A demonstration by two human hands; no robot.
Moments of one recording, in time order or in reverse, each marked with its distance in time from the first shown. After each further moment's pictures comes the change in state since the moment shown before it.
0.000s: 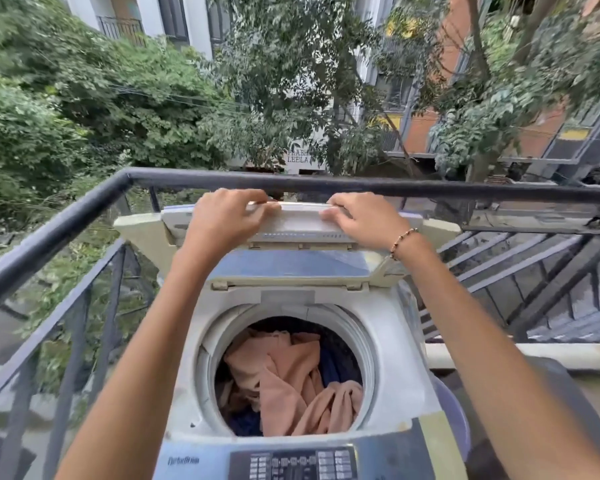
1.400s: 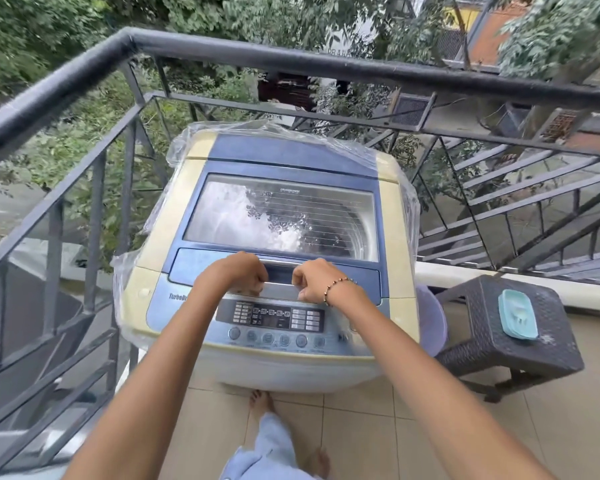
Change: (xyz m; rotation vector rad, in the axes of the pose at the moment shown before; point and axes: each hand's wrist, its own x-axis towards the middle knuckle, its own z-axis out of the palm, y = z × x) left_hand -0.204 0.027 0.123 -0.074 -1.092 -0.219; right_hand -0.175 -0.039 0.175 0.178 -0.753 0.099
